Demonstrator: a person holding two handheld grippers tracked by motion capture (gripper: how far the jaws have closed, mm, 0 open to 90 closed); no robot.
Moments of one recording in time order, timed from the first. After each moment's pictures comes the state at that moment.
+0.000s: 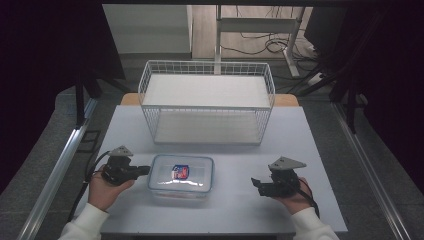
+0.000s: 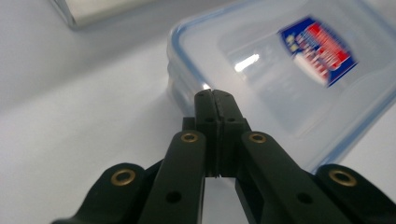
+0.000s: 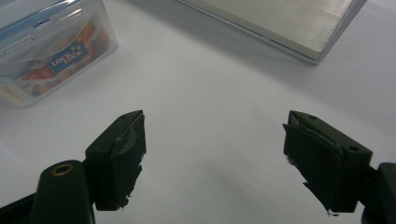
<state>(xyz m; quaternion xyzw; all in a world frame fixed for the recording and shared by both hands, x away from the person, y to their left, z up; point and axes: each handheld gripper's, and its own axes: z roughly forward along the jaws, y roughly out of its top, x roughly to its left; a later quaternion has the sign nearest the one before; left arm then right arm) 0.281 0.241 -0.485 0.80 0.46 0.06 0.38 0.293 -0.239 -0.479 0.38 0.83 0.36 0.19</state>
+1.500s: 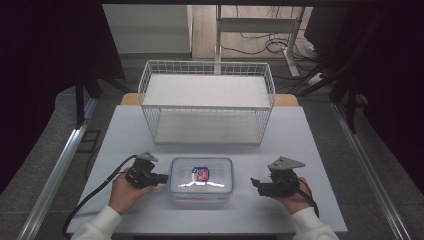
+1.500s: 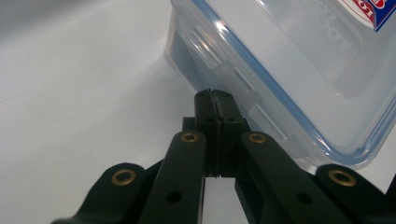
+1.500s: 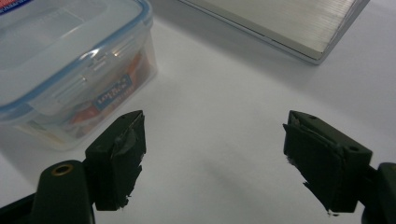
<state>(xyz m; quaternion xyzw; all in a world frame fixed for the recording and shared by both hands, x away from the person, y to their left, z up) 0.292 0.186 -0.504 0.84 0.43 0.00 0.34 0.294 -0.238 -0.479 0.38 0.83 0.36 0.19</state>
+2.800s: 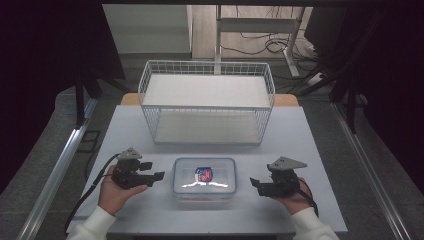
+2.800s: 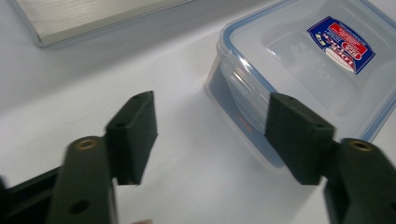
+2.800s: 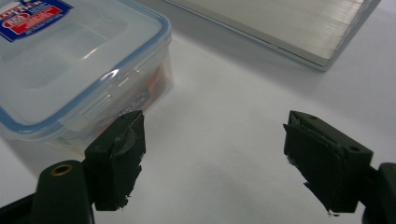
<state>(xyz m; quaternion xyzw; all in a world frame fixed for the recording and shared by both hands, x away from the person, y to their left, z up) 0.275 0.215 -0.484 0.79 0.46 0.07 0.41 0.292 -0.238 -0.476 0.37 0.83 0.37 0.18</state>
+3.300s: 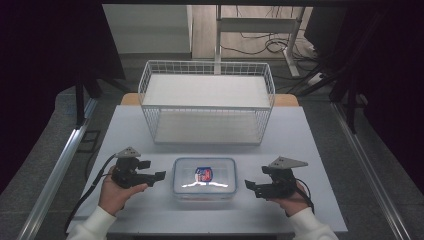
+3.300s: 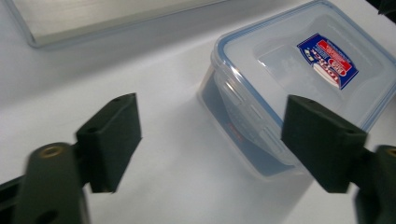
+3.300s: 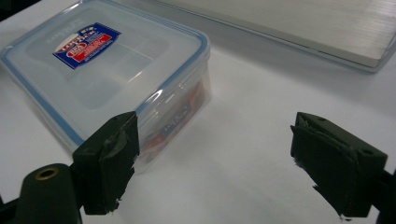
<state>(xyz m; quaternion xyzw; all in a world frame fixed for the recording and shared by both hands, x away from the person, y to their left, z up) 0.276 0.214 -0.483 0.77 0.48 0.06 0.42 0.289 -0.232 -0.473 0.38 0.82 0.42 0.11</state>
